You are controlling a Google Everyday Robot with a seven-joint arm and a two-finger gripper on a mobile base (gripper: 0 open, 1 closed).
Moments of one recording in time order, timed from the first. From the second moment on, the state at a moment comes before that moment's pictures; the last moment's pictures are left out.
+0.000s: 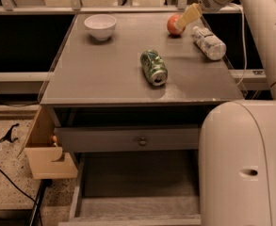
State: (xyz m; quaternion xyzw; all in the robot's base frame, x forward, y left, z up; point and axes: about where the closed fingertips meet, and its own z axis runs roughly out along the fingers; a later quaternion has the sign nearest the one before) arm 0.857 -0.210 0.951 -0.34 0.84 -0.04 0.42
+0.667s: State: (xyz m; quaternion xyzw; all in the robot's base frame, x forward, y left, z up) arm 0.886 -0.200 0.933 -0.34 0.83 -0.04 0.45
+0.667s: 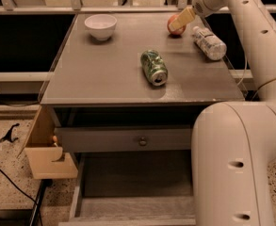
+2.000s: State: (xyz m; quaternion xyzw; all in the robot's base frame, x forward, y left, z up) arm 0.934 -0.192 0.907 -0.34 0.79 -0.07 0.51
